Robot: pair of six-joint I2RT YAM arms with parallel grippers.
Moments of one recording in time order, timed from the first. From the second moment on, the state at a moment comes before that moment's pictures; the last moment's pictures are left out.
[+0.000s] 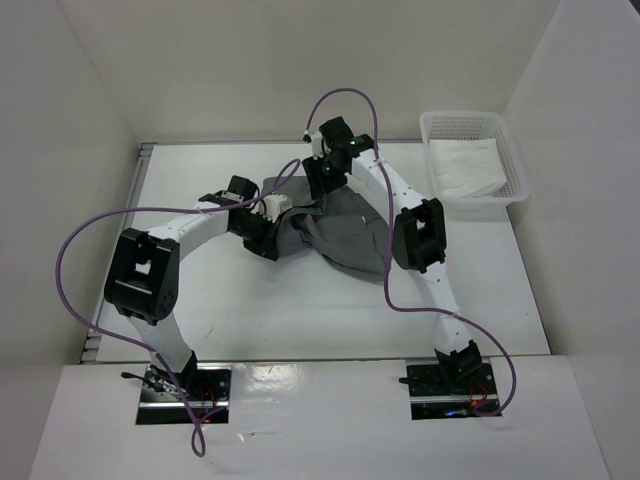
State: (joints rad) left arm -0.30 1.77 1.19 -0.60 0.53 0.21; right arm 0.47 2.47 2.40 -0.91 -0.23 -0.03
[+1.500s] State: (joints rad) left arm -0.15 1.29 1.64 -0.74 0.15 0.34; right arm 0.41 1.55 2.24 -0.97 -0.27 -0.26
